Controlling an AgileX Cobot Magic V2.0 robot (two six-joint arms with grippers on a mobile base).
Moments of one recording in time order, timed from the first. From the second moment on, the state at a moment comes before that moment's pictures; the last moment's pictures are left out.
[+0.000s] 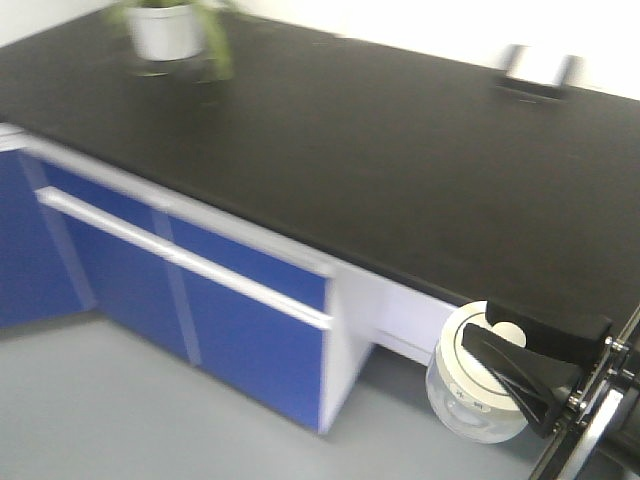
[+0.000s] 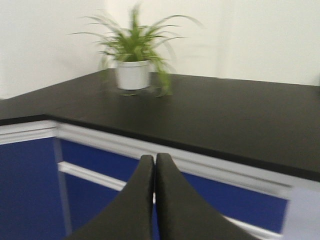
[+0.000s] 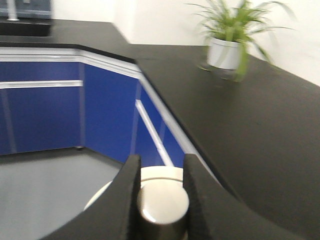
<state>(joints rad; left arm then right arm) -0.02 0.14 -0.17 0.14 0.15 -0.17 0.37 0.65 -0.35 -1.30 -0.40 1.15</state>
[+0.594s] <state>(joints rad) -0.02 0.14 -0.17 0.14 0.15 -0.17 0.37 0.65 -0.35 -1.30 -0.40 1.15</state>
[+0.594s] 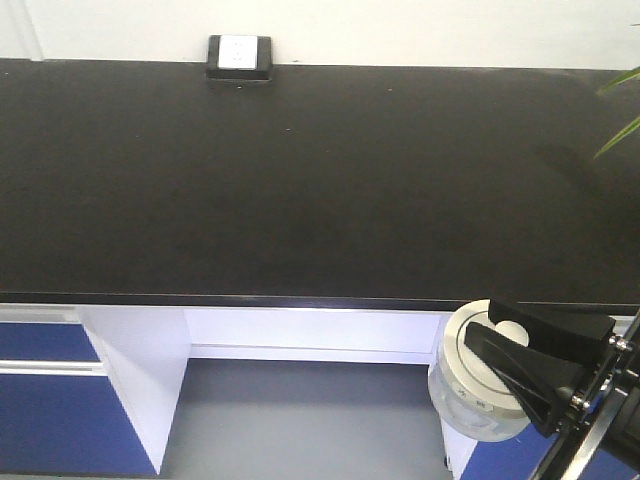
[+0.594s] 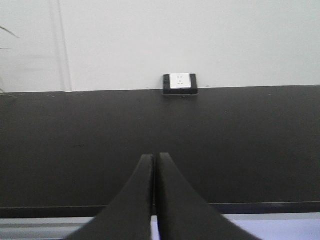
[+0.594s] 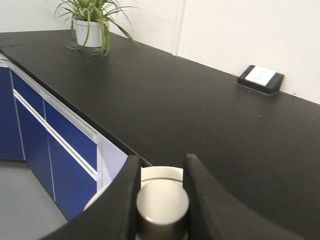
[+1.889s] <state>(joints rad) -0.02 0.14 -0.17 0.14 0.15 -0.17 0.37 0.65 -0.35 -1.30 -0.40 1.15</state>
